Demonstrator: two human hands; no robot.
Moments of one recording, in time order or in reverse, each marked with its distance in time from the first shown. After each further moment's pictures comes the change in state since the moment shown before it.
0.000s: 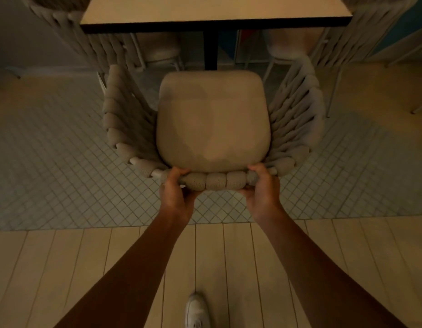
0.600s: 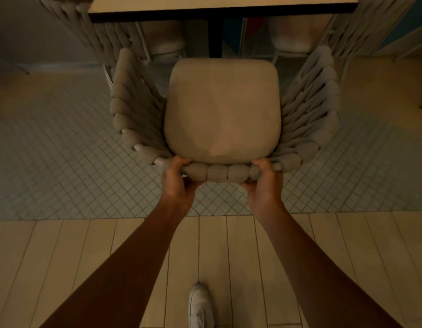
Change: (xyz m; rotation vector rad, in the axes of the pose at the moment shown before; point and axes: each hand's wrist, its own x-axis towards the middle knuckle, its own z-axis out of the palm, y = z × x) left_hand -0.006 -0.004 -0.021 0.043 -0.071 0.025; right_hand -0.020 0.023 -0.019 0.060 -0.026 -0.070
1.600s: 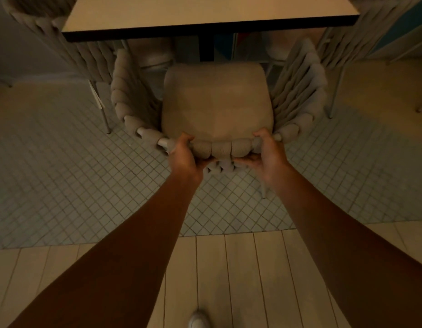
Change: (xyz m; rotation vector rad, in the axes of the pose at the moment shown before) left_hand 0.090 0.043 0.119 0.047 0.165 -0.084; right_hand 0.122 -0.073 0.080 -0.236 -0.023 0.178
